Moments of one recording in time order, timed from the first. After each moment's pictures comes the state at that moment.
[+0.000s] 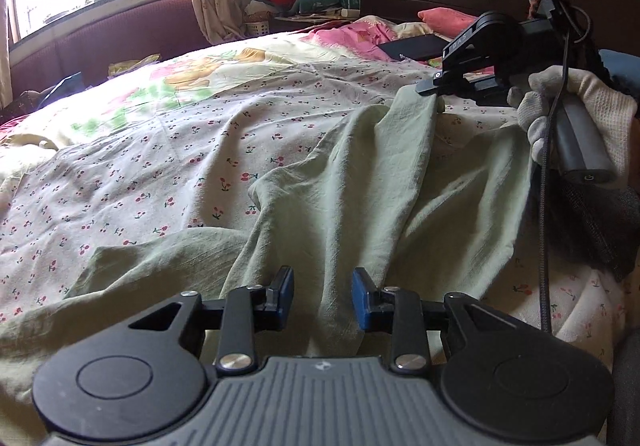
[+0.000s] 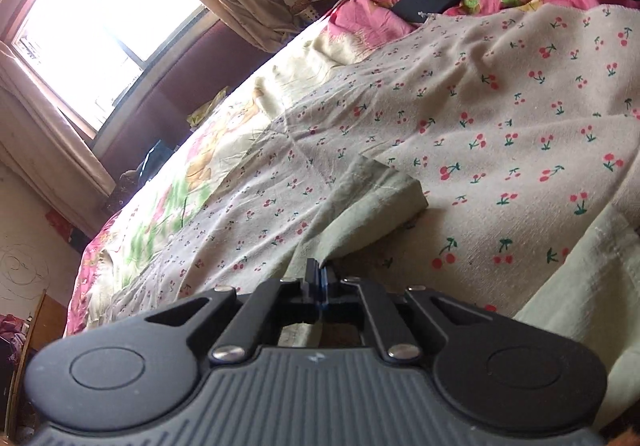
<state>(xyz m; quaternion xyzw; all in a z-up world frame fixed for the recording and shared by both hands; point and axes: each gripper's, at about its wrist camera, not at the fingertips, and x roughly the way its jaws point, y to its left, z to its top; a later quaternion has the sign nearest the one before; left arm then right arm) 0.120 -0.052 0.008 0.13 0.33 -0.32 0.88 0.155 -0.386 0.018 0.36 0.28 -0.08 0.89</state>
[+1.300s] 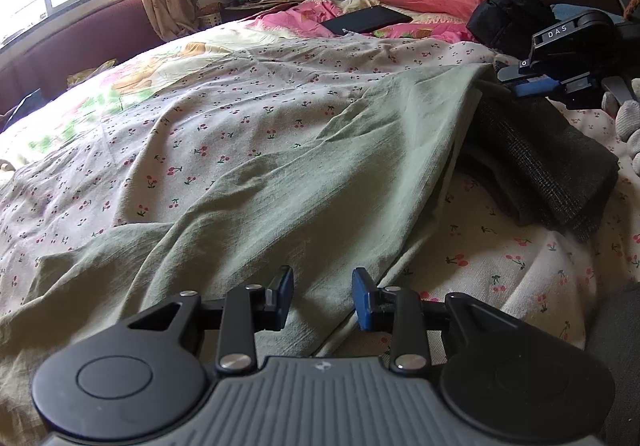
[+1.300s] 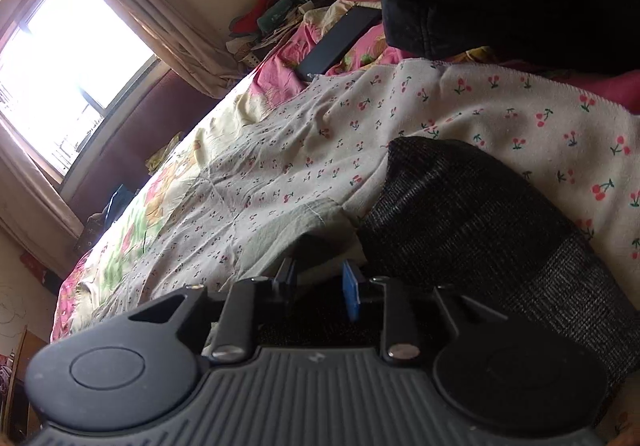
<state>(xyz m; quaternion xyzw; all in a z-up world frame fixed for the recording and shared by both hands) 0.087 -0.094 -0.003 0.18 0.35 -0.36 0.85 -0.003 -0.443 0.035 0.37 0.26 -0.17 0.87</state>
